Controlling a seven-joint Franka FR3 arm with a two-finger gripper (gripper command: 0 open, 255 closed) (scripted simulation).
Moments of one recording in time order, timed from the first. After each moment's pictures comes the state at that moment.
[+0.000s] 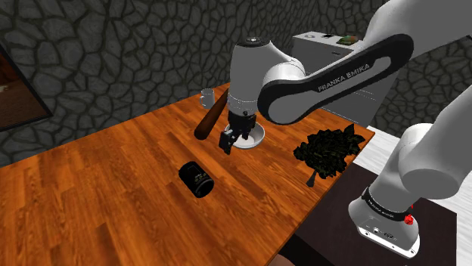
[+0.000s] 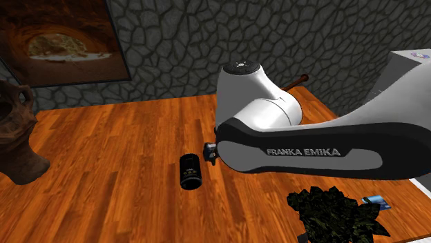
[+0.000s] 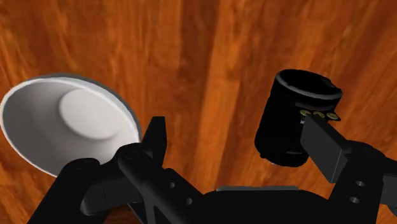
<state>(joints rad) 0.13 -0.15 0.41 -2.29 -0.02 2.27 0.50</state>
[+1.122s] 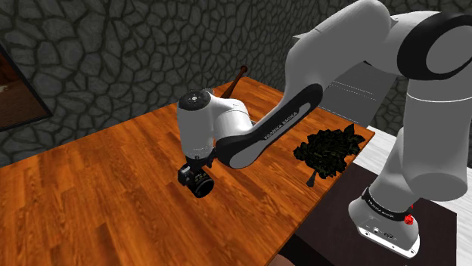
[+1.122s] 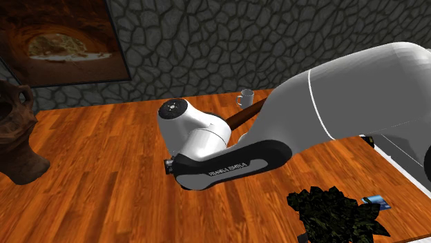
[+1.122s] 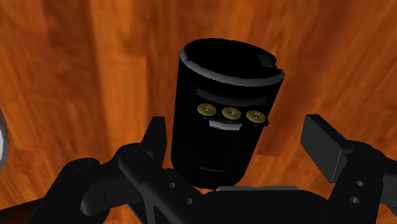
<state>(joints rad) 0.27 0.36 0.44 -1.94 -0.43 2.35 0.90</state>
